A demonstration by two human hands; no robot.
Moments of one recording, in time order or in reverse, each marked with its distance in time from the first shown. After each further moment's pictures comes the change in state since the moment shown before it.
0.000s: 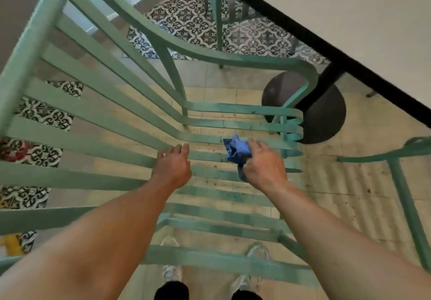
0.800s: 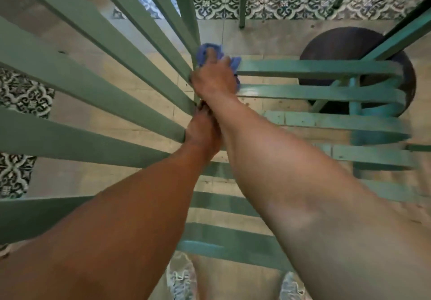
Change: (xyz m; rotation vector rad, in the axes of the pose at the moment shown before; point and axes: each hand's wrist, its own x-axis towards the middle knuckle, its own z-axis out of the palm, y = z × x) left_hand 0.160 -0.018 0.102 0.236 0.354 0.247; right_hand 0.238 -0.150 0.158 0.242 0.195 -0.103
